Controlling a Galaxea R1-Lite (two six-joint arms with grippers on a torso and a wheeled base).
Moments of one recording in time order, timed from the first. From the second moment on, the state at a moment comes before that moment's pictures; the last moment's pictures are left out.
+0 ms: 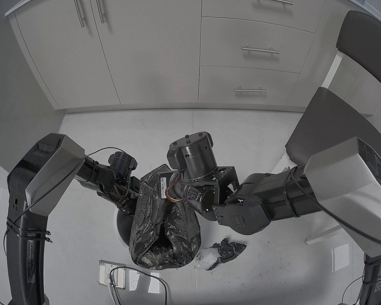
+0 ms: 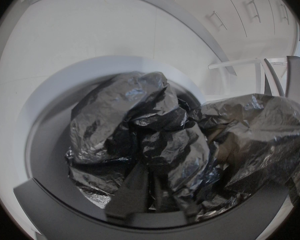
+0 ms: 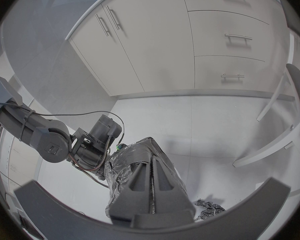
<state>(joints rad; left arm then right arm) -0.26 2.46 -1.50 0.13 -0.45 -0.25 0.88 2.27 -1.51 -0.35 -0.39 0.33</state>
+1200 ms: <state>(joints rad) -0.24 2.36 -1.48 0.14 -0.45 -0.36 0.88 2.27 -1.52 -0.35 -0.40 0.33</state>
